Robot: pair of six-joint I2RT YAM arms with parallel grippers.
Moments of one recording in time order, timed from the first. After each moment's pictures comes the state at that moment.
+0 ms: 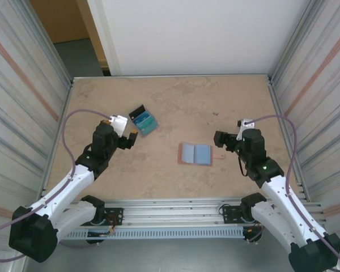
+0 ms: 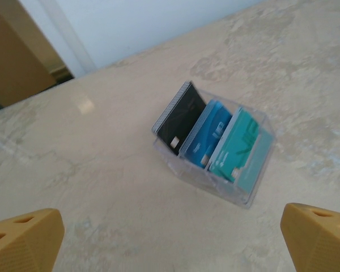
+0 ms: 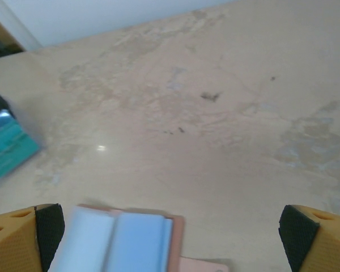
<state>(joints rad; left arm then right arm) -0.41 0.95 0.55 -0.04 -0.24 0.17 0.34 0.70 0.56 -0.35 0.14 0.37</state>
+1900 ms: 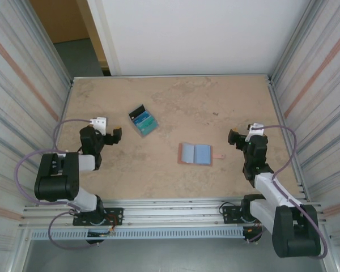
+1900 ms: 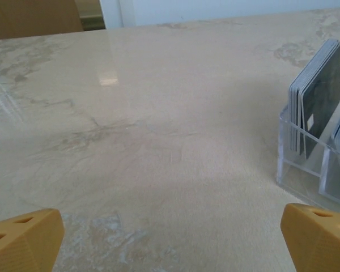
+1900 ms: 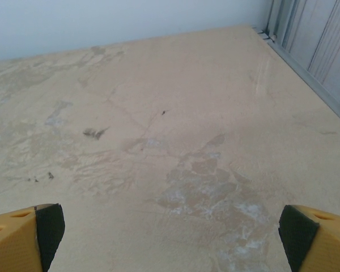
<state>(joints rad) 0.05 1.51 0.38 0.75 0.17 0.11 0.04 0.98 0.25 0.39 0.15 0.15</state>
